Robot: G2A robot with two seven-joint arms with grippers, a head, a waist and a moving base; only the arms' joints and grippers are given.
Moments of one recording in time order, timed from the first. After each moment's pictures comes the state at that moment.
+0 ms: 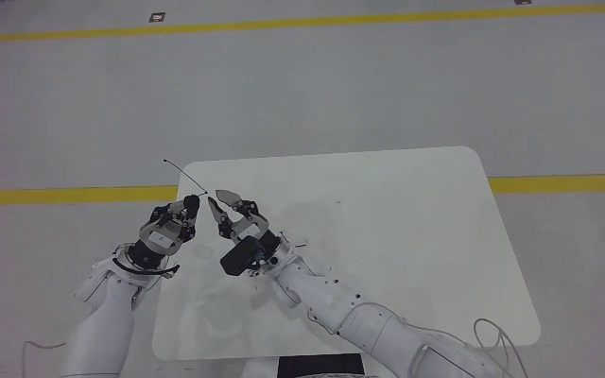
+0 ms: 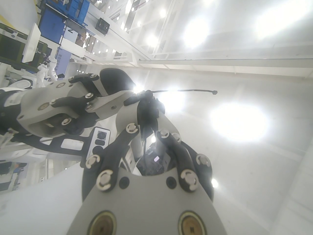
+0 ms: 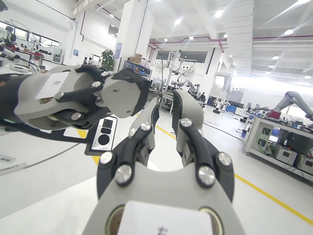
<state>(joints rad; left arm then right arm) 1.71 -1.11 -1.71 -1.66 -1.23 0.31 -1.06 -1.09 -1.69 0.54 -1.03 -1.57 0.34 -0.80</state>
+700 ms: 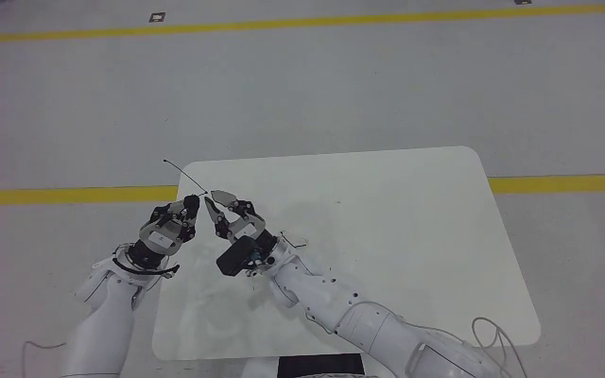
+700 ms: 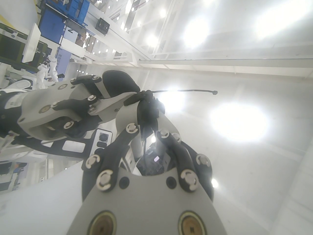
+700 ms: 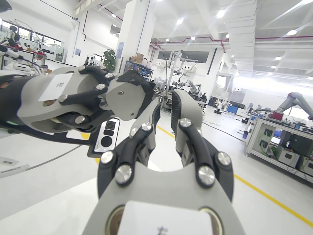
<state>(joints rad) 1.71 -1.11 -1.71 -1.66 -1.23 0.31 -1.06 -1.08 -1.70 0.53 -1.01 -1.57 0.34 -0.79</state>
